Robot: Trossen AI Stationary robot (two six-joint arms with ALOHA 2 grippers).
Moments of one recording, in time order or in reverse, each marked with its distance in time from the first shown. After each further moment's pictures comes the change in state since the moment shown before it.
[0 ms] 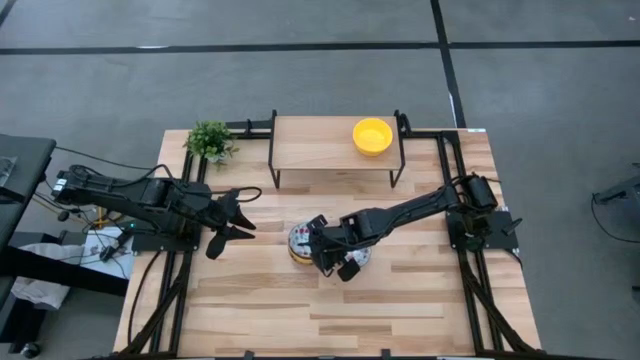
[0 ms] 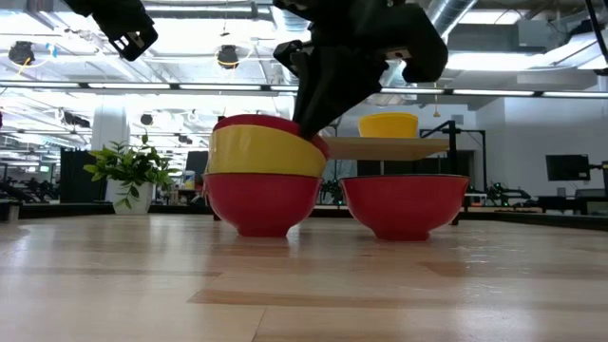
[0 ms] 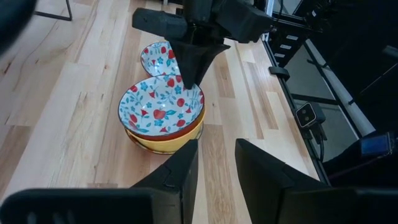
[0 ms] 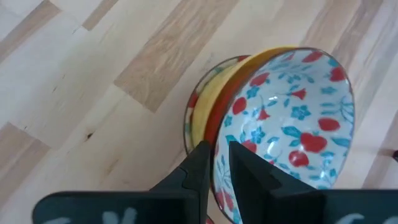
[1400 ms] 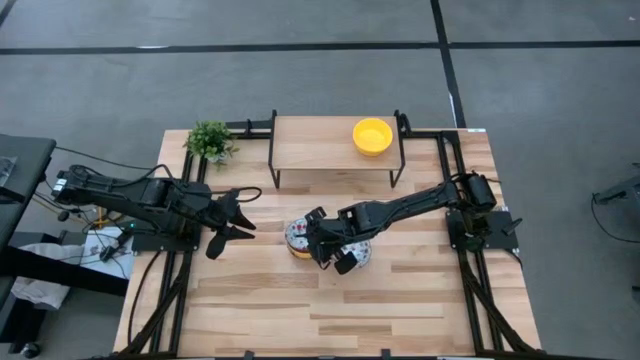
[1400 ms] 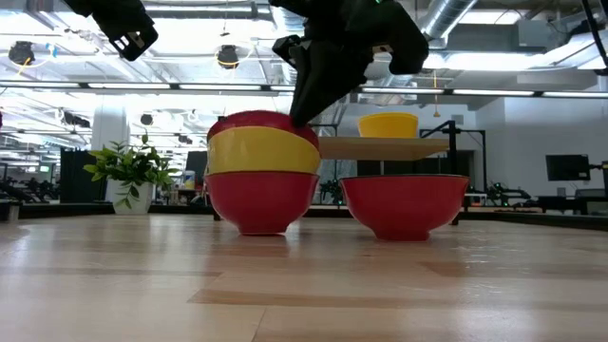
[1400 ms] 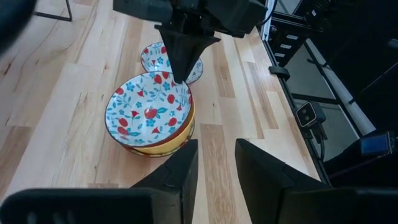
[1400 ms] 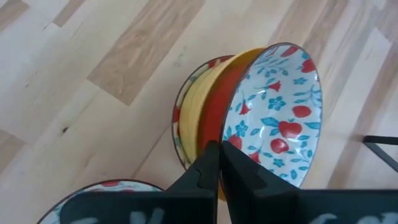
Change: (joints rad) left arm 0.000 0.000 0.000 0.000 0.000 0.004; right arm -0.033 0.001 0.060 -0.060 0.031 -0.012
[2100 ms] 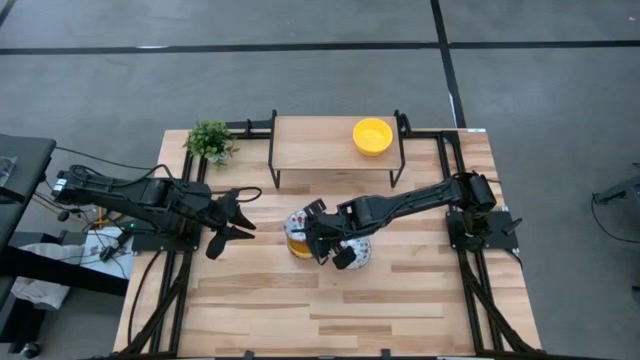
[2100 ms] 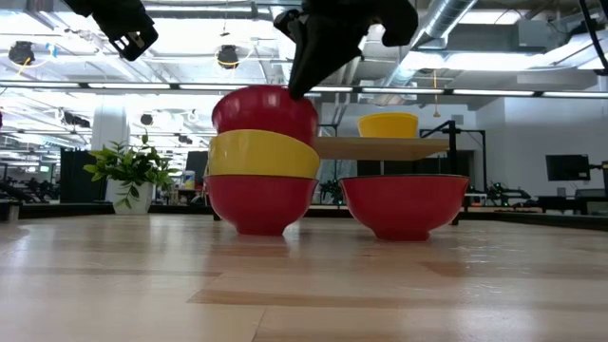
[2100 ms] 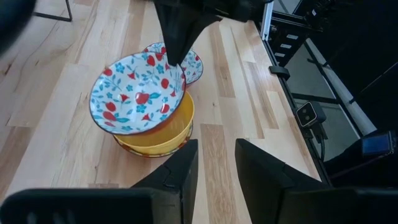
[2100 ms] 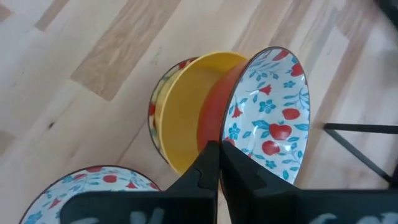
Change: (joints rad) left arm 0.000 0.000 0.000 0.000 0.000 0.003; right arm 0.000 0.001 0.126 -0.132 0.067 0.002
